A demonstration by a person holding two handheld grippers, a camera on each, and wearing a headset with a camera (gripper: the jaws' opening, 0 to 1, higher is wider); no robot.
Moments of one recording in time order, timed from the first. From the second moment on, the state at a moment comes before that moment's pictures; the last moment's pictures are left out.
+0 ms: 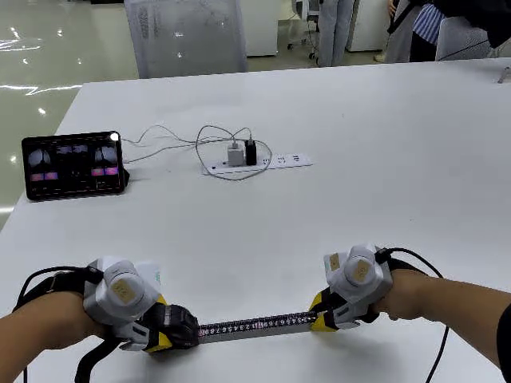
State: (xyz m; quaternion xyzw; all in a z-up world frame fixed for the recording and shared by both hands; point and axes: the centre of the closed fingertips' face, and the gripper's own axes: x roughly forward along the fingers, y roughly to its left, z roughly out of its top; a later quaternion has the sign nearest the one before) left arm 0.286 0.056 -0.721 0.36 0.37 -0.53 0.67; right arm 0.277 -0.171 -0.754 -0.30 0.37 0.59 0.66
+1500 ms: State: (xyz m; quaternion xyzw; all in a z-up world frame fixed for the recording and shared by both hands) left arm 0.286 0.055 -0.720 0.36 0.37 -0.53 0.67; right arm 0.274 -0.198 -0.755 -0.29 0.39 0.57 0.66
